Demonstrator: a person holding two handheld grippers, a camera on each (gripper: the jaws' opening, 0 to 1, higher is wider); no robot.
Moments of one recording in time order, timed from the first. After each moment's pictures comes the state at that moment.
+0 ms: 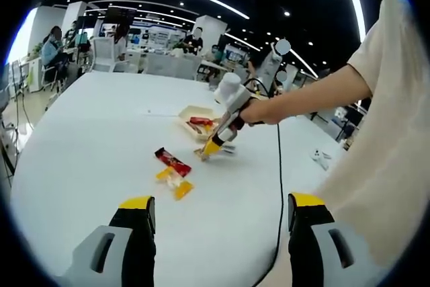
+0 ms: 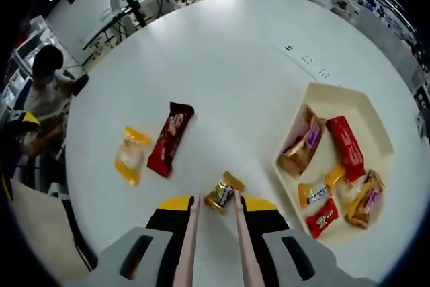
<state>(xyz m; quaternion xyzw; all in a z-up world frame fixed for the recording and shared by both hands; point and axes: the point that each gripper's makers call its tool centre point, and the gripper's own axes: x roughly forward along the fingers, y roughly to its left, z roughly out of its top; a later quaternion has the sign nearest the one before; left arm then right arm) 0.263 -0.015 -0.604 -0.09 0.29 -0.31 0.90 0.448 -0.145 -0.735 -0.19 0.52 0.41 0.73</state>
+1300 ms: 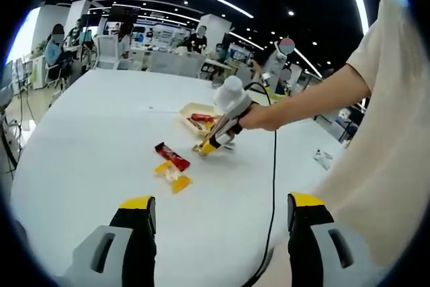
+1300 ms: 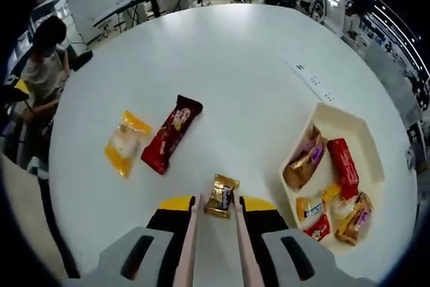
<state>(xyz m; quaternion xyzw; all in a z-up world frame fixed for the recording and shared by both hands) 0.249 -0.018 -0.606 -0.09 0.30 -0.30 0.90 0.452 -0.137 -0.744 -0.26 0.45 0.41 0.75</state>
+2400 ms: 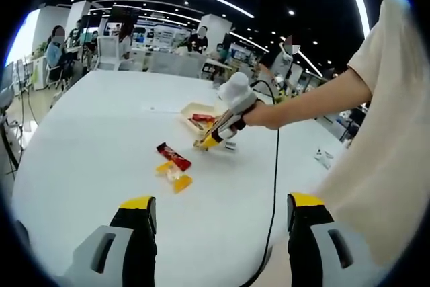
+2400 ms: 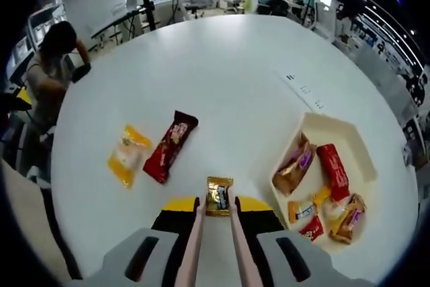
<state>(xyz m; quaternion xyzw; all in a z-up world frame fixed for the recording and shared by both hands) 0.247 -0.016 -0.604 -0.09 0.30 -0.30 0.90 0.462 -0.135 -0.722 -0.24 0.43 0.42 0.77</state>
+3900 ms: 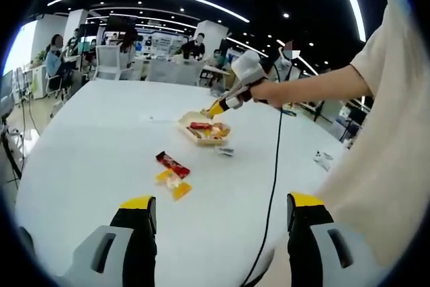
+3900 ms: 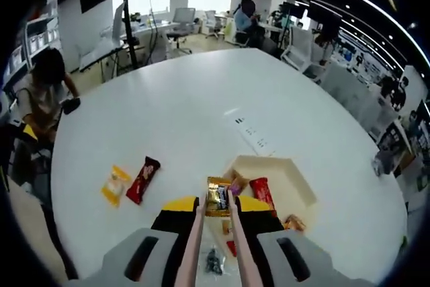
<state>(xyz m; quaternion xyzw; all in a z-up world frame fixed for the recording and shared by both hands) 0.244 -0.018 -0.589 -0.08 0.28 -0.30 0.91 0.523 -0.172 -0.631 -0.22 0.36 0.38 0.83</state>
